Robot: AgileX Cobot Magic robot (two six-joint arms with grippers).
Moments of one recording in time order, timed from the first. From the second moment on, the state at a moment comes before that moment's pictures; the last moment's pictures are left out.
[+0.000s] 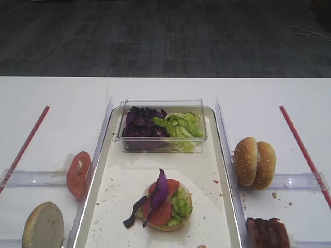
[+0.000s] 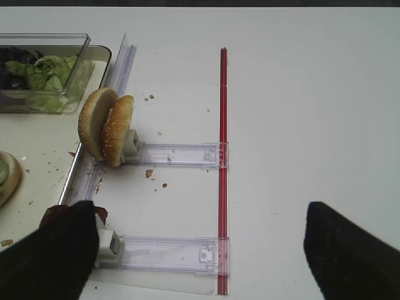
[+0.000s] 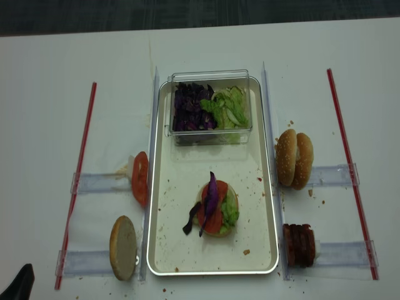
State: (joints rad) left arm 0.11 -0.02 -0.49 -0.04 1.18 0.03; right arm 0.02 -0.02 -0.48 0.04 1.11 -0.01
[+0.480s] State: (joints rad) left arm 0.11 -0.02 -0.49 -0.04 1.18 0.03; right arm 0.02 -0.02 -0.48 0.04 1.11 -0.01
